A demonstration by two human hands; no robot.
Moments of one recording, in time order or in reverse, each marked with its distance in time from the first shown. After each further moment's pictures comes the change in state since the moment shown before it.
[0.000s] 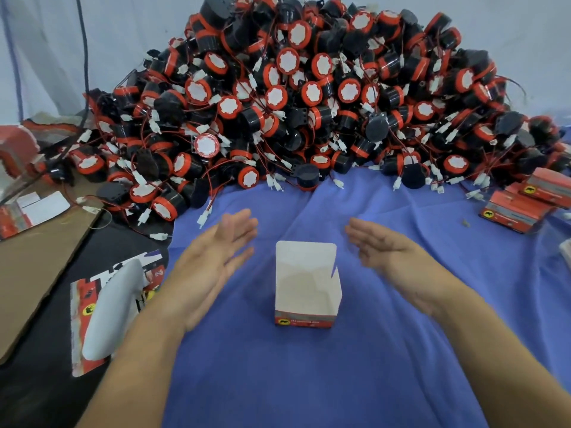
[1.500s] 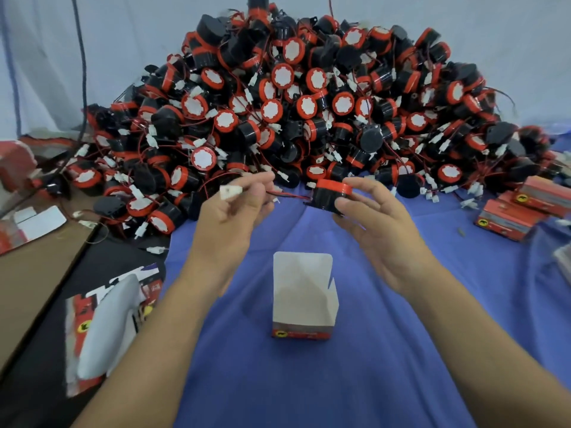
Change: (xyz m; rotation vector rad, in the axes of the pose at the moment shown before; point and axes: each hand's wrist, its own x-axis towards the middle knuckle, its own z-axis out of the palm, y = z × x) left_hand 0.035 0.047 0.048 0.041 0.131 0.328; right_hand 0.012 -0.063 0.030 0.380 0.121 -0.307
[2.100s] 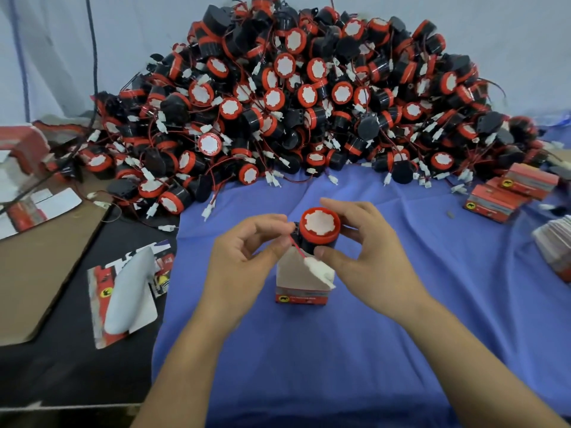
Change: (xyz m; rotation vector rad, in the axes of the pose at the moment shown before) left_hand -0.084 -0.009 -0.003 0.059 -0.077 0.025; right_hand -0.083 -0.002 0.027 -0.715 -0.029 -0.196
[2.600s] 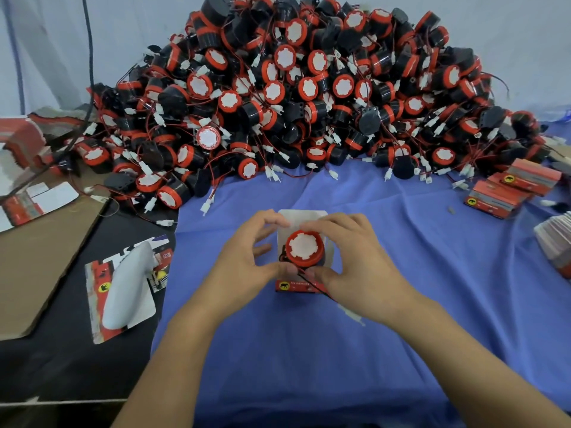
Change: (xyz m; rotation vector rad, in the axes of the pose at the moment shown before) left_hand 0.011 -0.020 -0.017 0.286 -0.256 -0.116; right_hand 0.000 0.015 0.011 -0.375 -0.179 -0.143
